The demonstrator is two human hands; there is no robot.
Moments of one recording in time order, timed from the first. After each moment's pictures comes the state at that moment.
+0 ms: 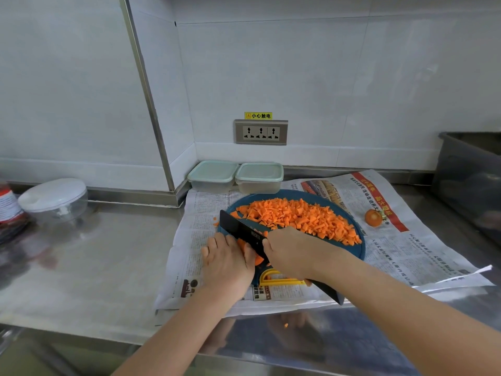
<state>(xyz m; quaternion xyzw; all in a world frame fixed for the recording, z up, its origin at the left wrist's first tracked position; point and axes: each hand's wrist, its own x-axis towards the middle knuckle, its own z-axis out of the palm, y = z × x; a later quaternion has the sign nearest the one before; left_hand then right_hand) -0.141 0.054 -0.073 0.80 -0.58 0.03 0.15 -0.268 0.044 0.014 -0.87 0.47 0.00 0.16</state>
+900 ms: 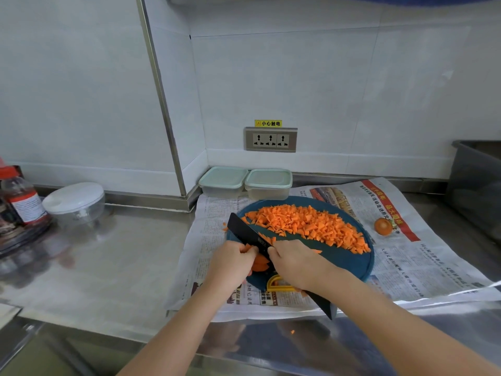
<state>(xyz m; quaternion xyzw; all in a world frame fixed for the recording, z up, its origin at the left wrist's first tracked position) -0.130 0.060 -0.043 0.74 -0.52 -0.26 0.33 -0.266 0.028 -0.015 -0.85 0.47 -0.06 0.21</state>
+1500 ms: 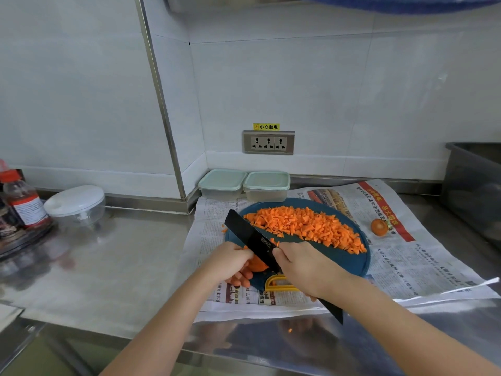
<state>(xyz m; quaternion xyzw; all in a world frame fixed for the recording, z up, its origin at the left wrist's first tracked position) -0.124 0.061 -0.020 0.73 -0.47 -0.42 0.26 -0.293 0.051 0.003 -0.84 0.45 -0.13 0.25</state>
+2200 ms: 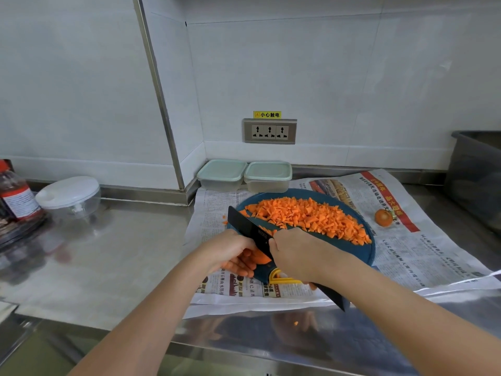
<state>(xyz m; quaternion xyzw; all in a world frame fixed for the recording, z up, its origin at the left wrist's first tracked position) -0.112 0.057 -0.009 0.67 -0.46 -0.52 0.26 -0.264 0.043 0.011 -0.87 0.47 0.01 0.16</state>
